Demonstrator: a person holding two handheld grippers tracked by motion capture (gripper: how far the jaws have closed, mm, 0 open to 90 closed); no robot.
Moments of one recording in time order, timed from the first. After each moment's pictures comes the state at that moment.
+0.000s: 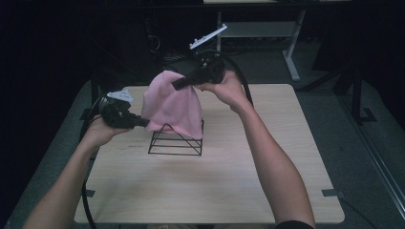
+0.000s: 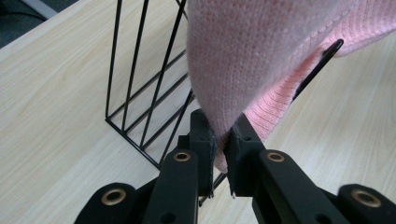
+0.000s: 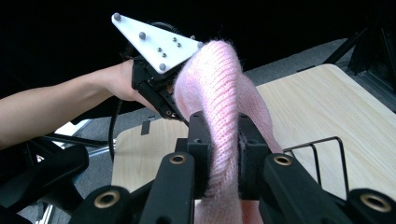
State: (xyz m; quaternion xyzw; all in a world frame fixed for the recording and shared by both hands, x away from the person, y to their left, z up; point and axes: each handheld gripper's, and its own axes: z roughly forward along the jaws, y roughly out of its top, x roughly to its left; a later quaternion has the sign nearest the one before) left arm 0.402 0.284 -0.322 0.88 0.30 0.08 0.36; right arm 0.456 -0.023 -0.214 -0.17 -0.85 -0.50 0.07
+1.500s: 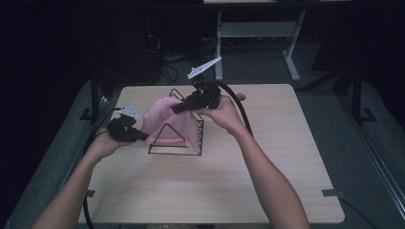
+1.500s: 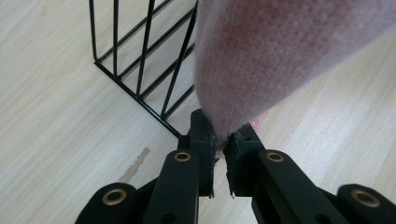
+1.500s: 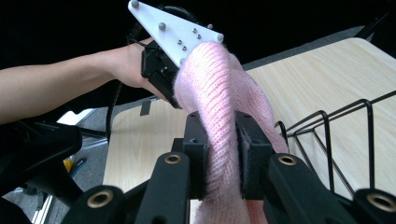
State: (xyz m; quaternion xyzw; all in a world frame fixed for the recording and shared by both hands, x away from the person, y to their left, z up) left arm 0.397 0.285 -0.374 0.90 0.31 0.08 0.29; right arm 0.439 -0.013 -0.281 -0.16 -0.85 -0.49 0.08
